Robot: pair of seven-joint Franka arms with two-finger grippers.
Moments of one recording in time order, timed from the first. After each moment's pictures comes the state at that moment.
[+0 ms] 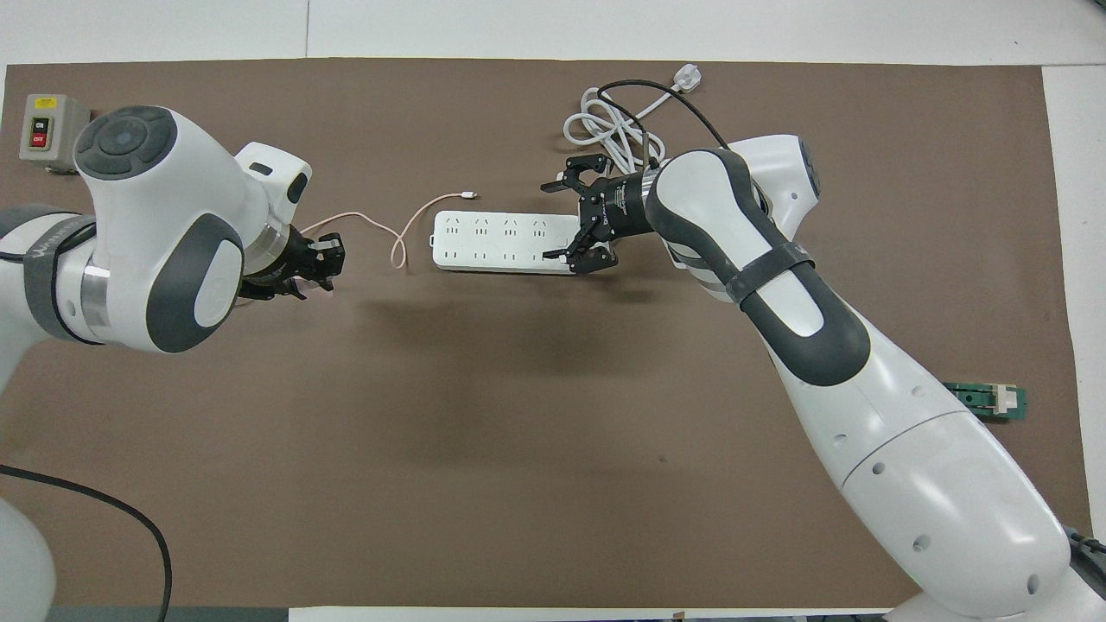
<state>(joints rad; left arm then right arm) -0.22 0.20 -0.02 -1.83 -0.03 1.92 -0.48 0.31 0.66 0.04 -1.53 1.16 2.19 1.16</state>
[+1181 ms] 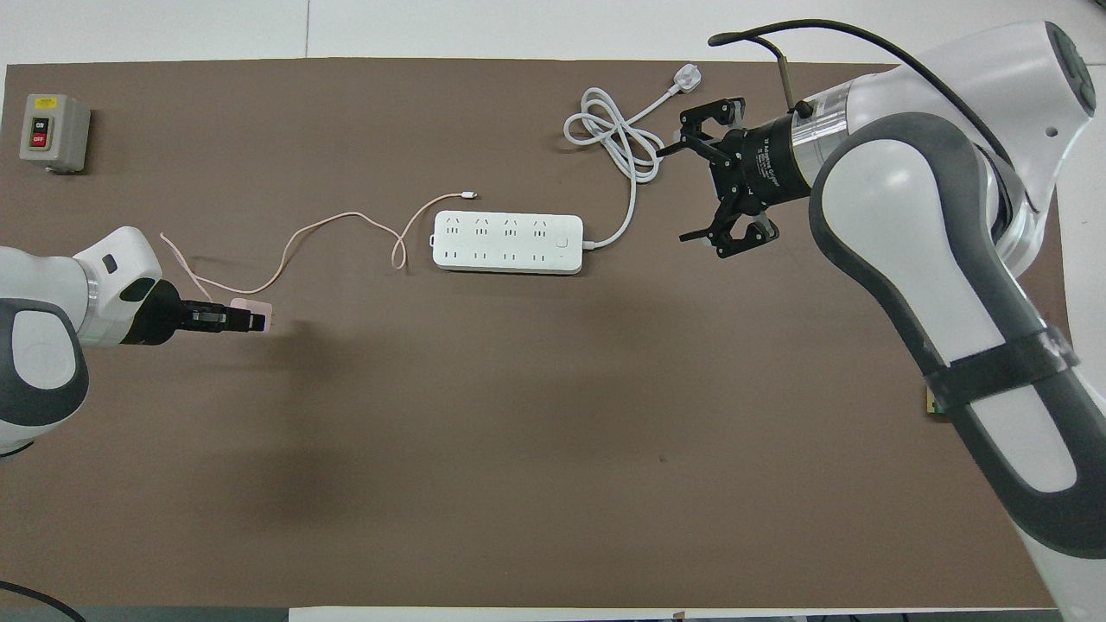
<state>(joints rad) 0.06 0.03 -0.02 -2.22 -0.48 2.18 0.54 0.17 0.30 0.03 -1.58 0.61 1.96 1.15</state>
